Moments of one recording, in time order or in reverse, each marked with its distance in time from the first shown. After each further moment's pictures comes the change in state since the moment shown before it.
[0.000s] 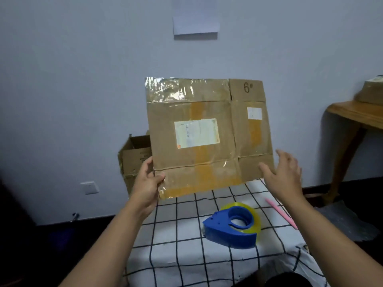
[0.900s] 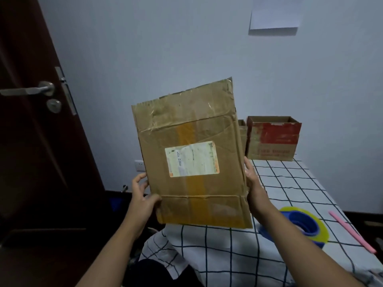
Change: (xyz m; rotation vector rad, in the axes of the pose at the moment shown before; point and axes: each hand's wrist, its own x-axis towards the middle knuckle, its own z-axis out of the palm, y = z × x) left_hand -0.078 -0.004 -0.206 0.284 0.276 0.132; right_hand -0.124 -0.137 0.133 0.953 -0.819 -0.011
